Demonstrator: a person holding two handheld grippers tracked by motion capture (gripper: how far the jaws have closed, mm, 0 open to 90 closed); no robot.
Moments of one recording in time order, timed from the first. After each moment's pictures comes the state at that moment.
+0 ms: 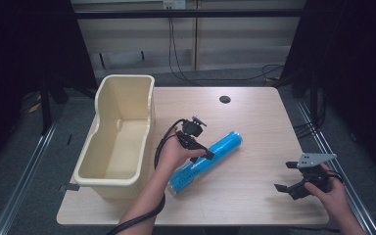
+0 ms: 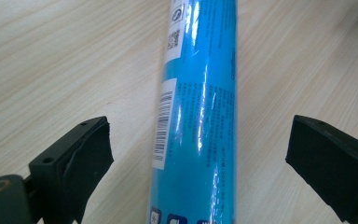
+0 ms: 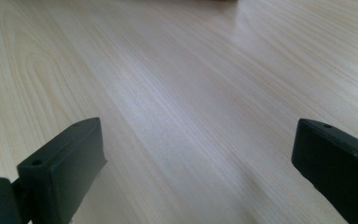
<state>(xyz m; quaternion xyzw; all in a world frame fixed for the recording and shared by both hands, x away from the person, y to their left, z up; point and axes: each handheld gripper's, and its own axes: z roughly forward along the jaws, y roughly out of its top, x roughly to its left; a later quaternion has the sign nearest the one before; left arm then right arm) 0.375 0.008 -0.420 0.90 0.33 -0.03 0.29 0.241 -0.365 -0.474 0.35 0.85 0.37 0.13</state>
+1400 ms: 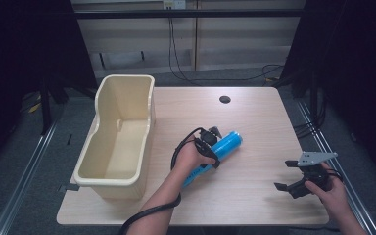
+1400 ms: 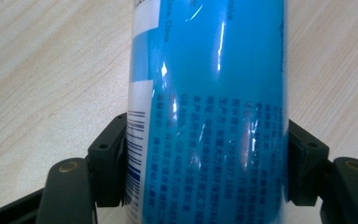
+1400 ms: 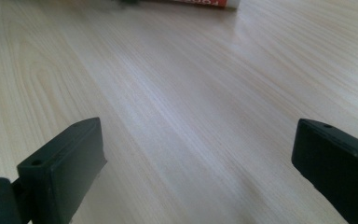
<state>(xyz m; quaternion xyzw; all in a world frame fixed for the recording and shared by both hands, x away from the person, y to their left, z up) 0.385 -0.044 -0.473 0.94 0.30 -0.04 0.18 0.243 -0.365 -0.471 0.35 0.85 0.38 0.13</state>
